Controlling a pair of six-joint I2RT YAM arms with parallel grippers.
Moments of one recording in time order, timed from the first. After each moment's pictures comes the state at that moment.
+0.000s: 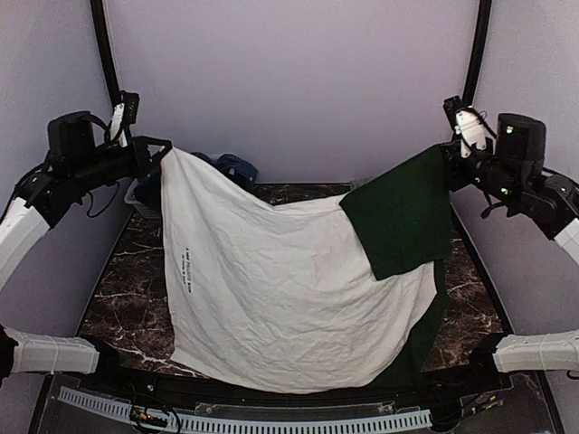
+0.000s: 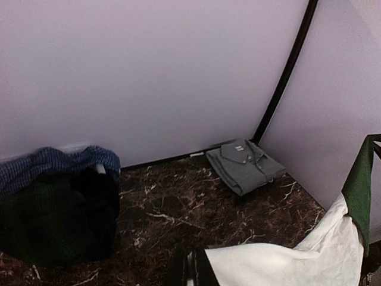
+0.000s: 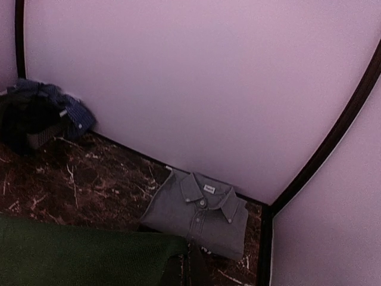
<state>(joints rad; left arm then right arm) -0.32 1.03 1.27 -0.38 0.28 -0.21 0.57 0.93 1.27 -0.51 0.30 -0.22</state>
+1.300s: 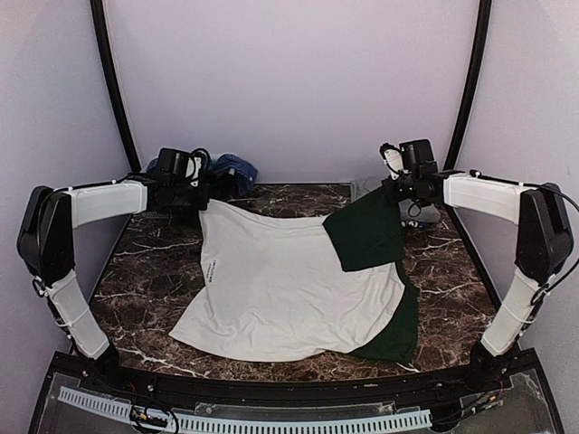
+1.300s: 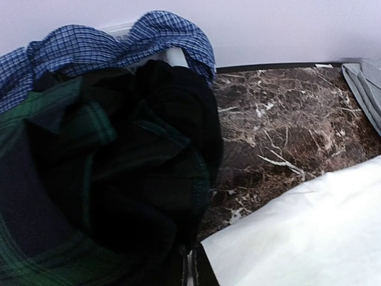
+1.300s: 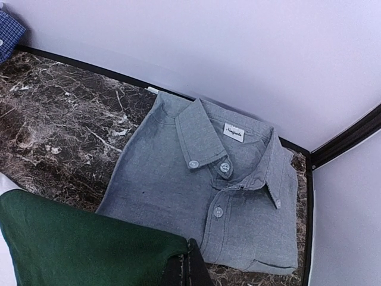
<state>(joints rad) -0.33 1.73 1.27 -0.17 -0.09 -0.10 0.36 1.72 1.30 -0.17 0.23 -0.19</state>
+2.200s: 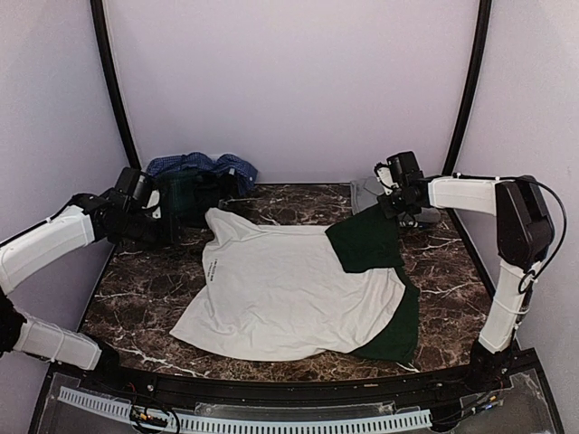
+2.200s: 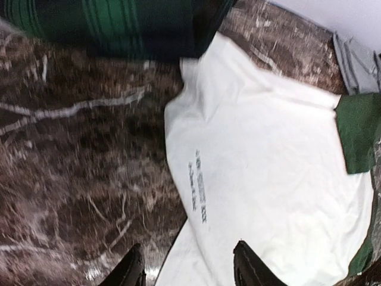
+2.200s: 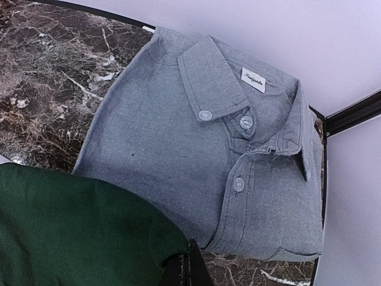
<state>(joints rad) -0.37 1.24 1.02 -0.64 0.00 -0.46 0.35 1.87 1.35 -0.26 0.29 -0.18</state>
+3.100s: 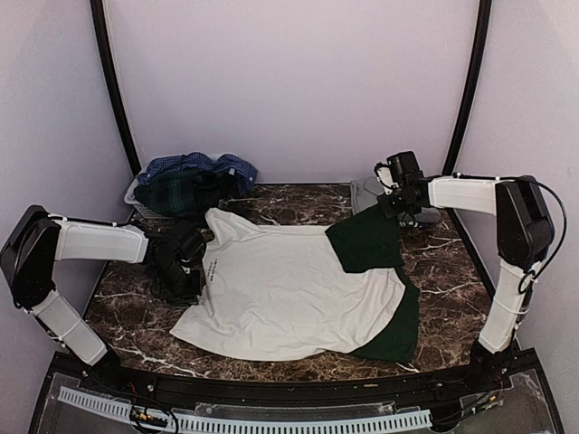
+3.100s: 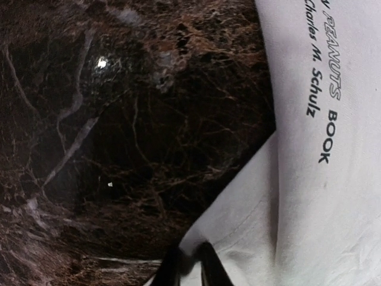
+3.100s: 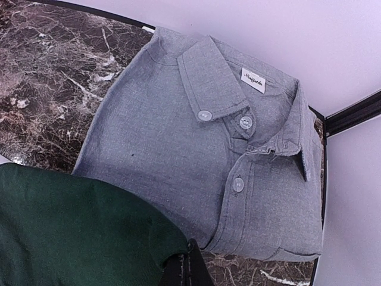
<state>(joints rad) -0.55 1.56 0.83 -0.67 -0.03 -0.74 0.35 1.87 1.35 -0.26 0.29 -0.19</state>
